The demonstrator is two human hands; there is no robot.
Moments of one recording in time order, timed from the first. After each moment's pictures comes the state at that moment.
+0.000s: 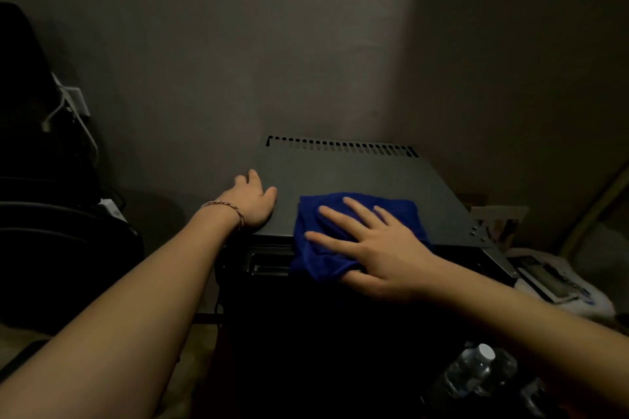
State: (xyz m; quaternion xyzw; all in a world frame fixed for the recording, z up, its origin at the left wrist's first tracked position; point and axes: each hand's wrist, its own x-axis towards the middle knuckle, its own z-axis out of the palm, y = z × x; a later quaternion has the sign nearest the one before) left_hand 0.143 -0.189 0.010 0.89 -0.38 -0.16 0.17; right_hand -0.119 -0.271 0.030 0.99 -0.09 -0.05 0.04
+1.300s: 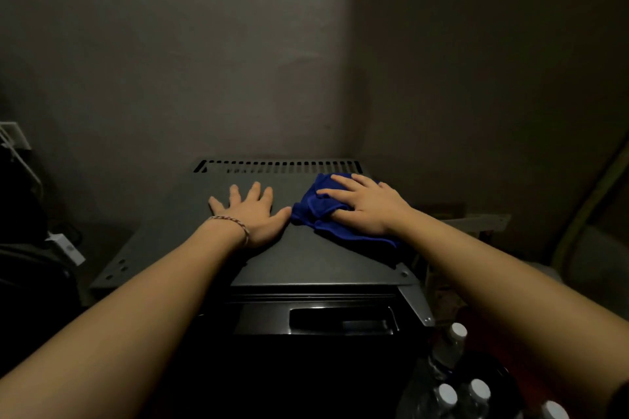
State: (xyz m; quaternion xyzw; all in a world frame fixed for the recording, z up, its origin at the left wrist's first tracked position) left_hand 0.052 -0.326 0.015 0.89 -0.44 -0.07 0.01; right_hand -0.129 -0.490 0.028 0.97 -0.24 -0.02 -0.03
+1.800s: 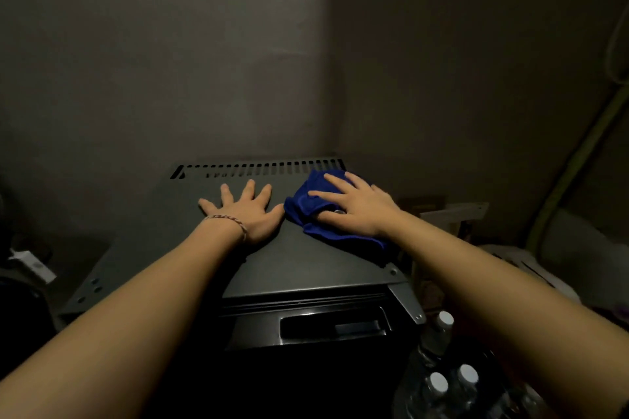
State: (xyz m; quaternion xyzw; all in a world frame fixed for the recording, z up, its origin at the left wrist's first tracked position) left_hand 0.053 -0.352 0.014 0.89 -0.45 -0.09 0.01; right_hand -0.138 -0.483 0.031 0.96 -0.29 -0.03 -0.06
